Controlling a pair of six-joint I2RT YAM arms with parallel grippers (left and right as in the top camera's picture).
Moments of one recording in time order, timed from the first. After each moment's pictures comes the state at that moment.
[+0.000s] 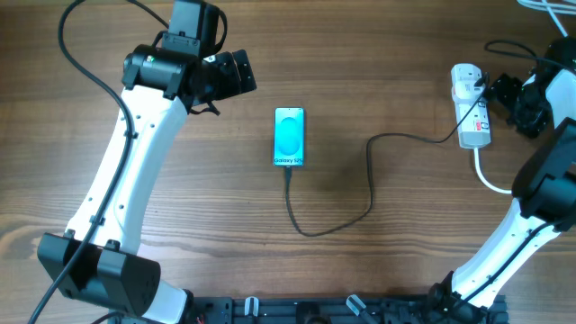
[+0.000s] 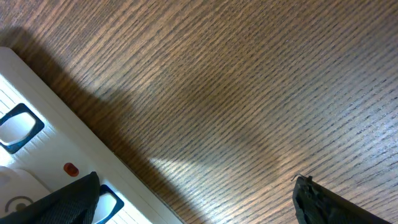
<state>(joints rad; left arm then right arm) -0.26 1.69 1.70 -1.07 -0.03 -0.50 -0.47 2.24 1.74 -0.86 -0.06 0.28</state>
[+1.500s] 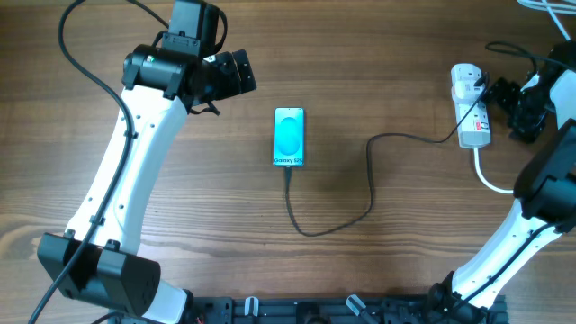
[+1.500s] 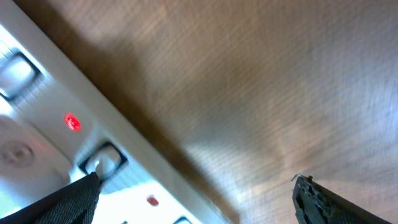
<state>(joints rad) -0.26 1.69 1.70 -1.07 -0.03 -0.50 -0.48 2.24 1.75 -0.97 -0.13 0.27</state>
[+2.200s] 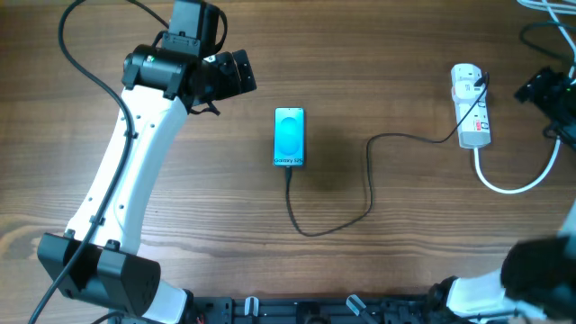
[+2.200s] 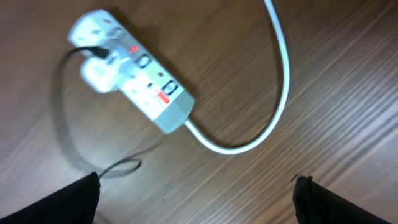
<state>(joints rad) -0.26 1.69 1.70 -1.07 -0.03 -0.50 -0.44 1.64 1.74 -1.32 0.05 0.36</state>
